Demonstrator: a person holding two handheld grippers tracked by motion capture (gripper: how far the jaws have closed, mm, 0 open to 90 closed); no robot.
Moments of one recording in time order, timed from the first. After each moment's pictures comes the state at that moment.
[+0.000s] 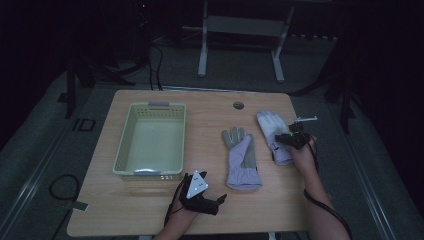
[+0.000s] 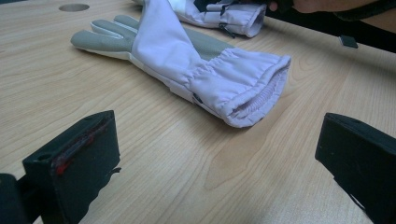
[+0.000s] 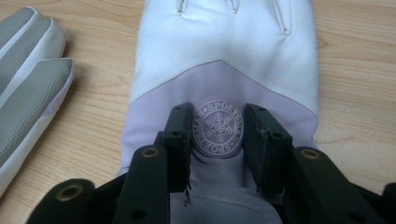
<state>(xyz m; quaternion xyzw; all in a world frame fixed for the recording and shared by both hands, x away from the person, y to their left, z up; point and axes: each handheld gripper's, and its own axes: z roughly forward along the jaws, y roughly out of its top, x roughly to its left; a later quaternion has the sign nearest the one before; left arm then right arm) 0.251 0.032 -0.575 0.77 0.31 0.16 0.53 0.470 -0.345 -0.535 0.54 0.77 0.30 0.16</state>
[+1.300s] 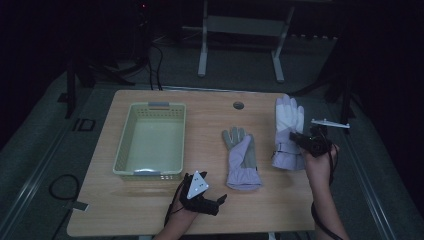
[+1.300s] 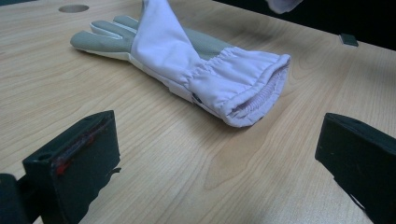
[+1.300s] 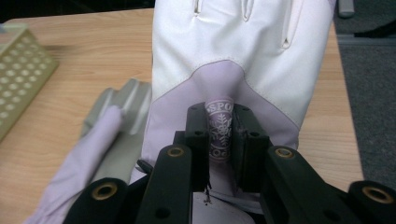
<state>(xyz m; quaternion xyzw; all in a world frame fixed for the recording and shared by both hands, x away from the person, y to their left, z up) 0.250 0.031 -0.575 0.77 0.31 0.17 0.53 0.375 -0.338 -0.440 0.57 0.70 0.38 0.20</state>
